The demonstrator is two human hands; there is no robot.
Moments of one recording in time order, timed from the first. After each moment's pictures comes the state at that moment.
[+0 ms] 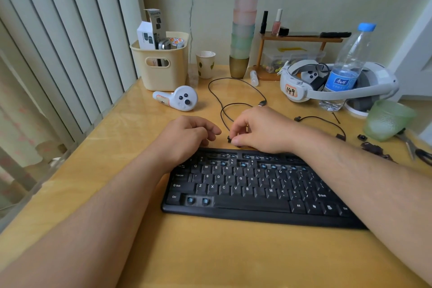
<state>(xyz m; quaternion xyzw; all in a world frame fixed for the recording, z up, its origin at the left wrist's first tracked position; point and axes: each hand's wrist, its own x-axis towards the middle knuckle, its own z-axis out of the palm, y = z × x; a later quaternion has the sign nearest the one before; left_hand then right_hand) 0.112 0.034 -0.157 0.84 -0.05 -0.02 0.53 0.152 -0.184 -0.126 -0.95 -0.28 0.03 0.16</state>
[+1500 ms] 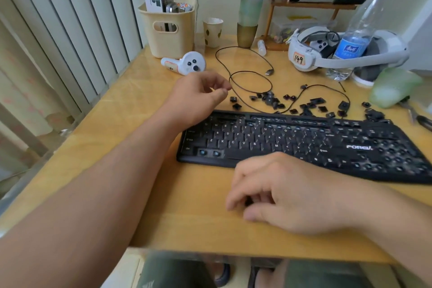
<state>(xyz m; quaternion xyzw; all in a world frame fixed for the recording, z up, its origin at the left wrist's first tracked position) 0.092 0.032 -0.149 0.87 -0.12 0.11 0.47 -0.027 -0.186 -0.133 -0.87 -0.41 0.18 0.22</state>
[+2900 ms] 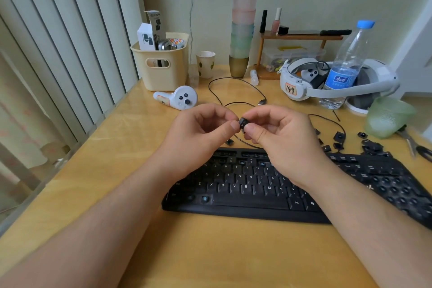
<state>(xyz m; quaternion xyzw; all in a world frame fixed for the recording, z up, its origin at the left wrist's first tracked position) 0.078 0.009 -0.141 0.74 -0.21 0.08 0.63 0.075 -0.188 -0.135 -0.75 -0.19 -0.10 0.63</state>
